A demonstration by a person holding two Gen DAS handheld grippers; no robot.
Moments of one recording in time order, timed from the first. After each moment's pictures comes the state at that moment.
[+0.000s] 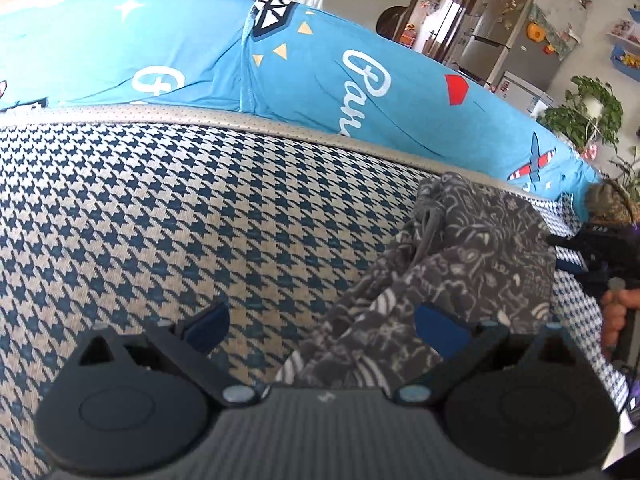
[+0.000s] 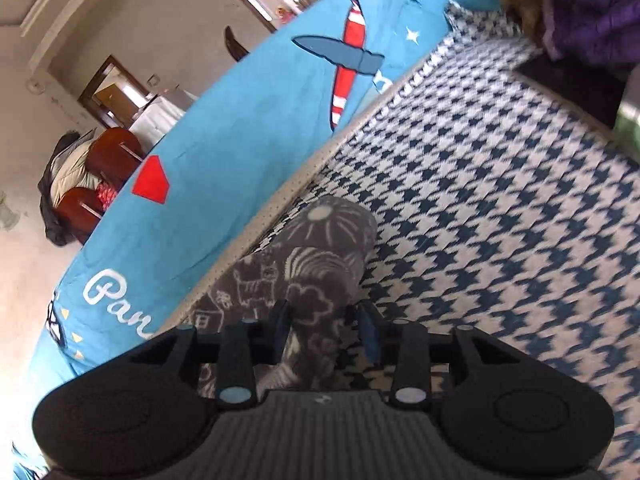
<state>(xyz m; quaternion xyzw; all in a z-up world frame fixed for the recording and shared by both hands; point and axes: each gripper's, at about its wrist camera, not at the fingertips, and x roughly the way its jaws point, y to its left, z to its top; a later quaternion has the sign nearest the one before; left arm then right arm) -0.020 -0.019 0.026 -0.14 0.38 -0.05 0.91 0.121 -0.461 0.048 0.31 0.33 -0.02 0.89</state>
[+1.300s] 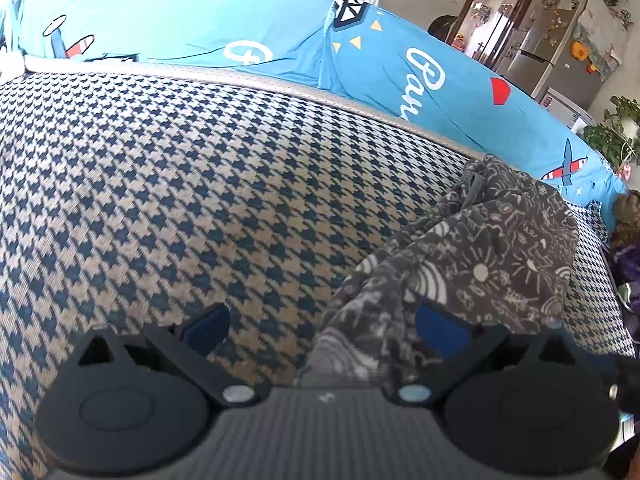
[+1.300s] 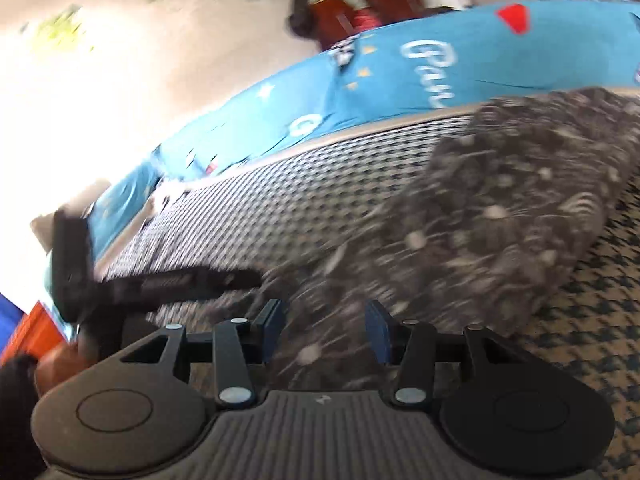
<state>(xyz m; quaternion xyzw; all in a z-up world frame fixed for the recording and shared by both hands) -0.108 0.012 0.013 -0.18 0.39 0.02 0.90 -0.081 -0.261 0.063 0.07 0.37 0.36 0.85</state>
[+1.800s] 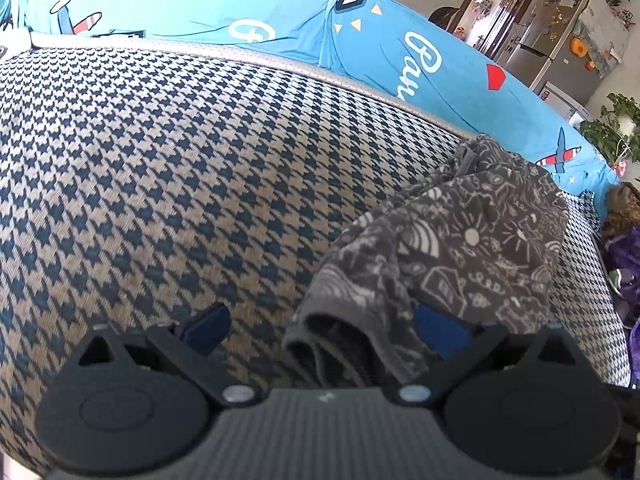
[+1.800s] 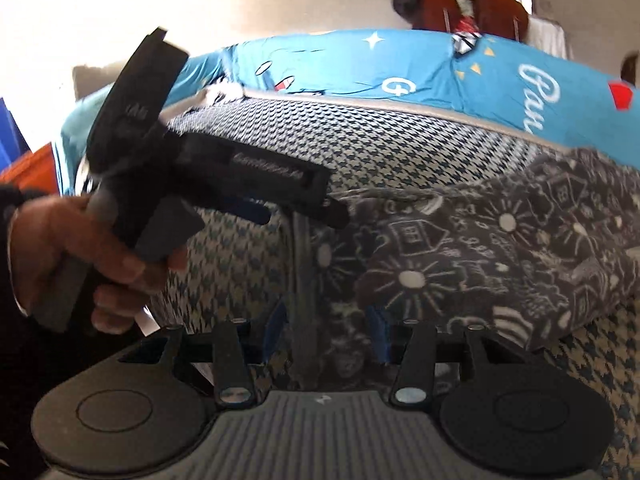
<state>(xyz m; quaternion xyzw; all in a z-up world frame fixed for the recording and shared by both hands) -0.134 0.008 0.005 -0.19 0.41 0.01 0.89 -0.153 -0.198 0.037 -0.14 0.32 0.41 0.84</state>
